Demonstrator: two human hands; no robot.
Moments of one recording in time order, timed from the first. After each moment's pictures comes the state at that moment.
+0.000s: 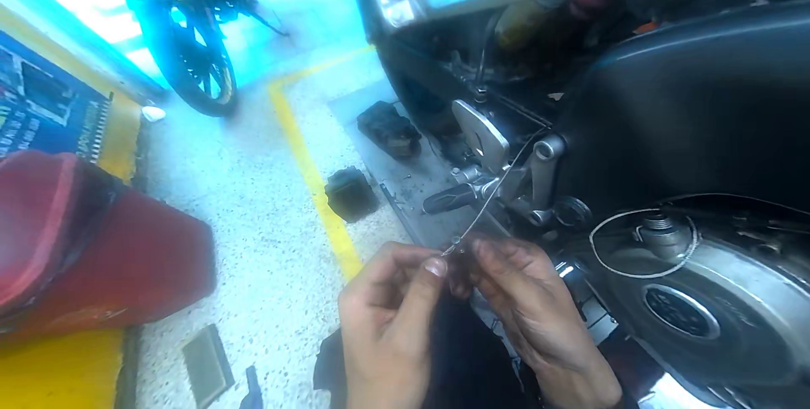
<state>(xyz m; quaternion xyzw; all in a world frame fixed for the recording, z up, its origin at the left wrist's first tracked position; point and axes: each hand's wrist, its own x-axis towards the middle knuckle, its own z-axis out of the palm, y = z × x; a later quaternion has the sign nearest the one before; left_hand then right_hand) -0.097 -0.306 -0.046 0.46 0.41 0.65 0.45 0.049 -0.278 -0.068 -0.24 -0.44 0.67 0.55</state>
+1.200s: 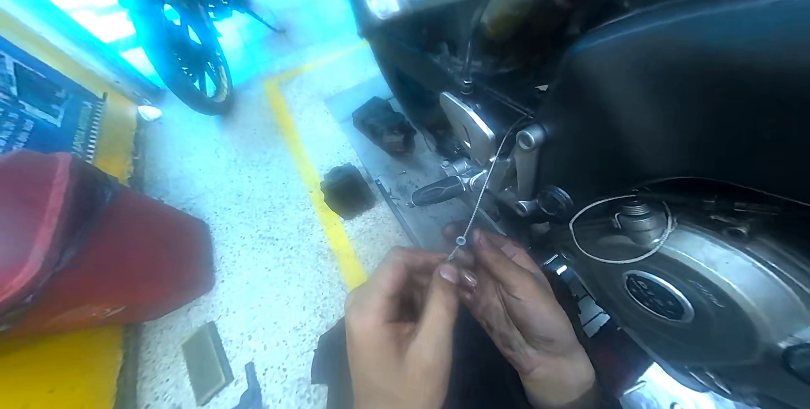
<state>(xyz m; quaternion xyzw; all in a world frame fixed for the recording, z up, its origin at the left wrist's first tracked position) -0.080 -0.319 -0.043 0.58 0.47 0.60 0.29 0.051 -0.288 -0.073 -0.18 -0.24 0.78 0.55</state>
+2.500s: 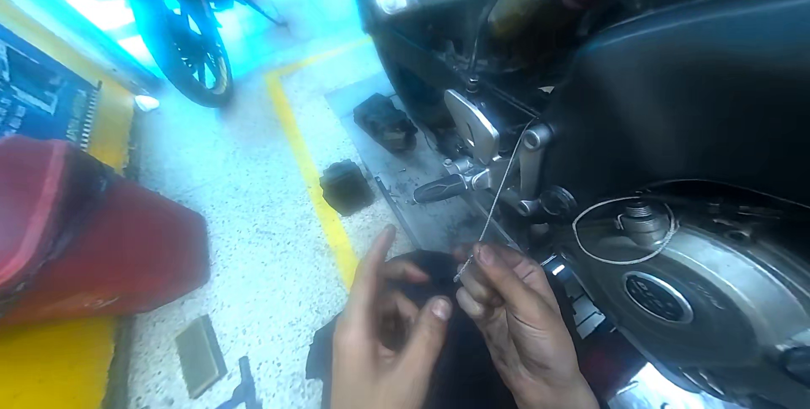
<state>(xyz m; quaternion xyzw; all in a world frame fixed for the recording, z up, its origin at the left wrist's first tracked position) -0.102 -0.343 -0.057 0.58 0.52 0.54 0.33 0.044 -0.308 -0.070 -0.27 -0.23 0.70 0.61</state>
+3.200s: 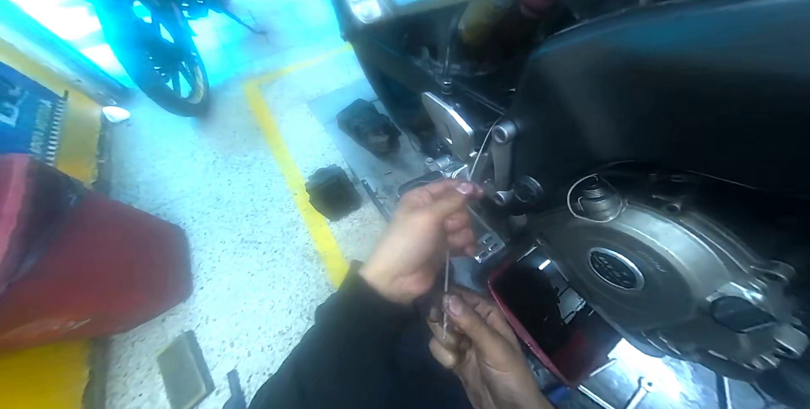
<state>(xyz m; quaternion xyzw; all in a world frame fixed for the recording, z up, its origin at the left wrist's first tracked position) -0.072 -0.255 -0.036 0.35 0.30 0.42 0.78 0.036 -0.358 -0.096 -0.22 -0.22 0.76 0.57</state>
